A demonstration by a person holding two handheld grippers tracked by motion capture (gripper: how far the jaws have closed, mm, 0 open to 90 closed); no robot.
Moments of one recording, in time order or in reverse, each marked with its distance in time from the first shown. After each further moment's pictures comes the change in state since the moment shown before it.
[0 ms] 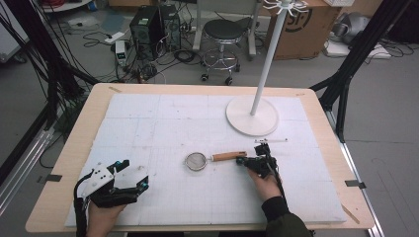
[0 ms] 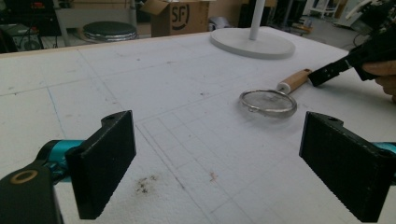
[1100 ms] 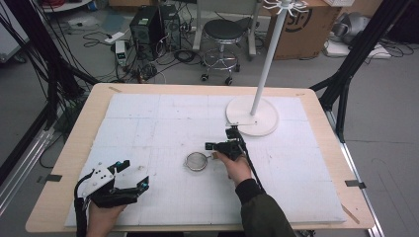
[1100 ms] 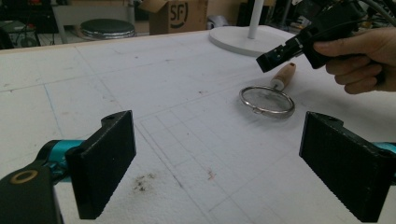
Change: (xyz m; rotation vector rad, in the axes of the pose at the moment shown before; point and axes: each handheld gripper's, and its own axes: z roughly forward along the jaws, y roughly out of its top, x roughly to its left) left arm -0.001 -0.001 0.000 0.004 -0.008 -0.009; right arm 0.055 0.050 0.061 0.037 0.234 0.055
